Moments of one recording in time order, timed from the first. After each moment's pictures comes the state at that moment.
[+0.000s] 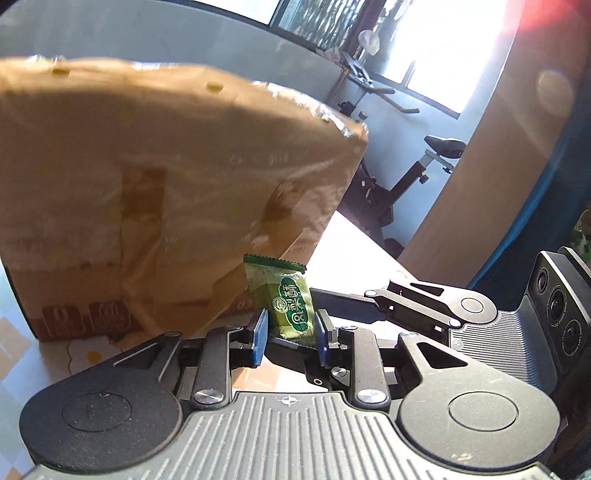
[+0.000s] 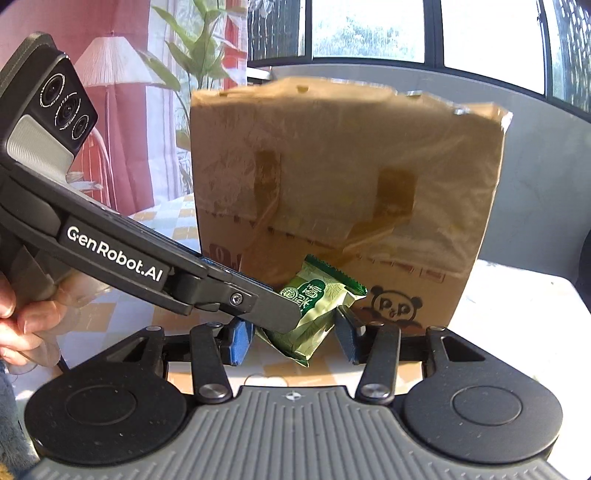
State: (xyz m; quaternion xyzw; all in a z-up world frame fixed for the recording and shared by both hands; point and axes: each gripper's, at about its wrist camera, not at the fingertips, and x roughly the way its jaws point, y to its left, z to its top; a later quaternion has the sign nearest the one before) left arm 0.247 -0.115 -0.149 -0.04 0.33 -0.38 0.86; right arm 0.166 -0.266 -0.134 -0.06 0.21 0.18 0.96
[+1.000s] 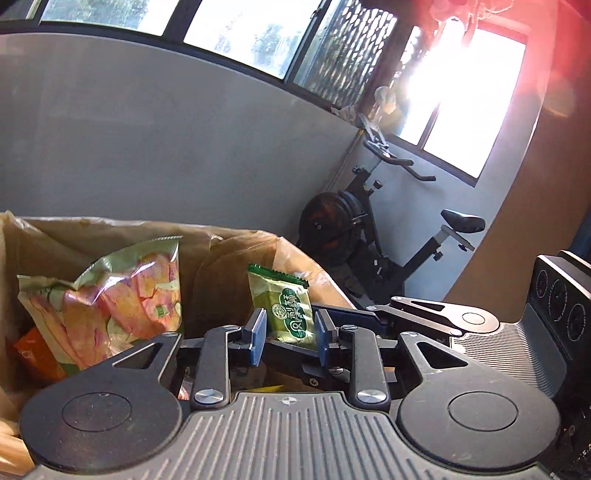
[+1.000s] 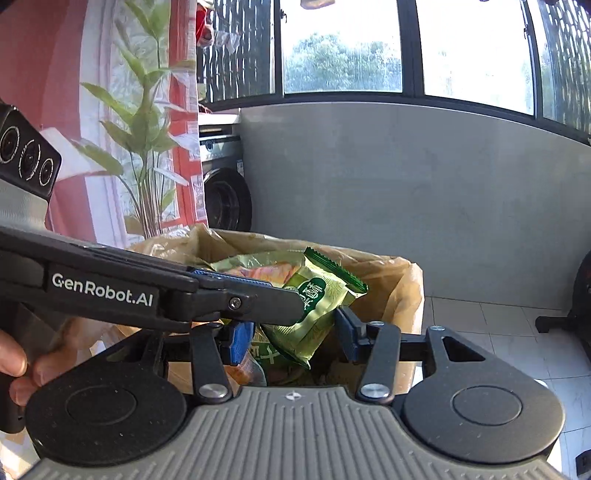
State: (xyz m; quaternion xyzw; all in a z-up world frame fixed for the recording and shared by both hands) left arm 0.348 -0.171 -0.056 -0.08 0.28 -0.35 0.89; right arm 0.313 -0.315 -0.020 -0.04 0.22 0.18 0.96
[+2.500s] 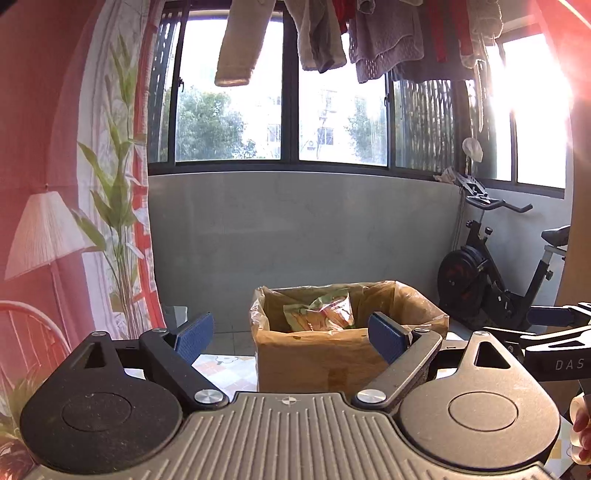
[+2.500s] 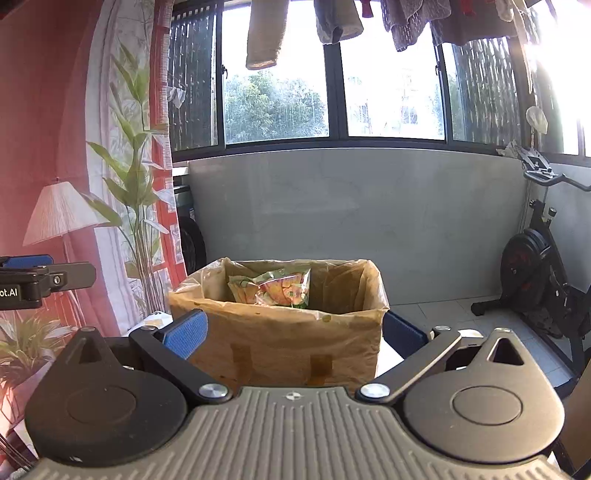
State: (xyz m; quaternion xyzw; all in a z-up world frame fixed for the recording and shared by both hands) left arm 0.088 -0.033 0.050 0.03 0.13 -0.11 0.99; right arm 0.081 -0.256 0.029 0.03 0.14 0.05 0.99
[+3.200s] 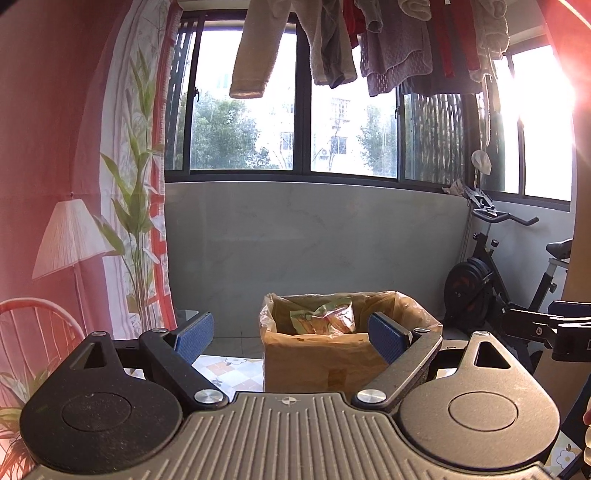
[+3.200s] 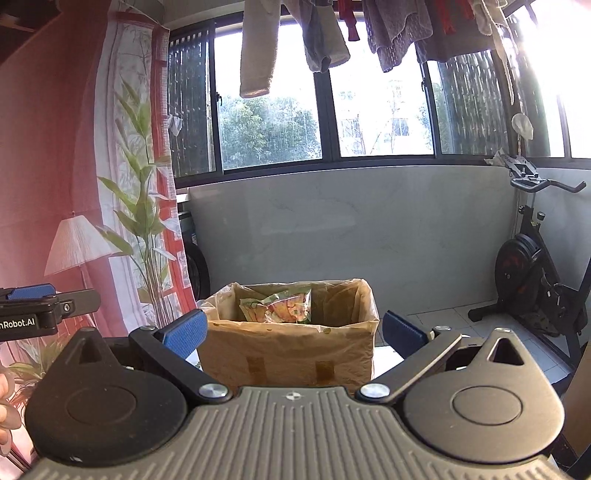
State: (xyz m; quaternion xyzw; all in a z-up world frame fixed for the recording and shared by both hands) left arm 0.050 -0.035 0.063 0.02 0.12 -0.09 0.99; right arm 0.027 -0.253 0.058 0.05 0.11 0.03 0.99
